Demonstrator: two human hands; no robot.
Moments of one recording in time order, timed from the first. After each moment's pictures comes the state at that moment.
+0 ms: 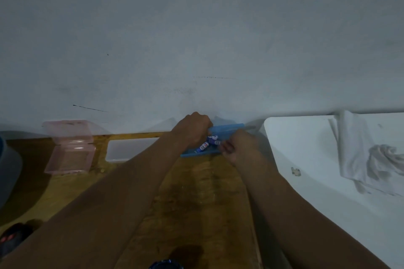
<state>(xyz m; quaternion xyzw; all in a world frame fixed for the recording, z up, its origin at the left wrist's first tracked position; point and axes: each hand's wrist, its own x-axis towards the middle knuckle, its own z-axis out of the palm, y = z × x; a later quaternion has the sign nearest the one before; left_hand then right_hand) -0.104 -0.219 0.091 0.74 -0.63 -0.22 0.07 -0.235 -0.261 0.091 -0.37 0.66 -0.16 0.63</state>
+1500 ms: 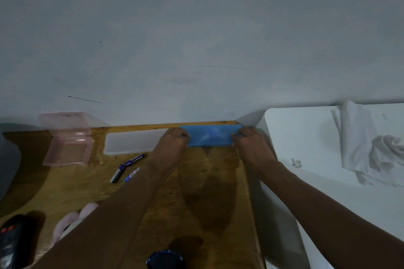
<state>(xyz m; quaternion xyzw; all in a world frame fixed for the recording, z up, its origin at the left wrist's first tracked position) -0.104 -0.141 0.045 0.77 -0.62 -0.10 0.09 -0.302 -0.272 0.036 -0.93 0.36 0.05 0.09</state>
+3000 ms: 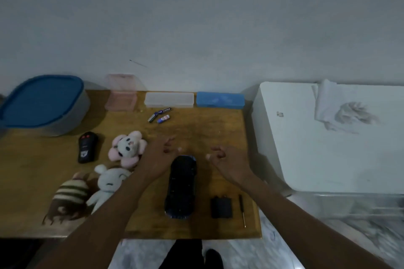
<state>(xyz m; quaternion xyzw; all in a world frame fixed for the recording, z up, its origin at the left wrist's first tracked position) -0.201 0.080 0.111 0.83 -0.34 -0.30 0.33 -0.372 -0.042 0.098 -0.78 0.43 -0.01 0.46</state>
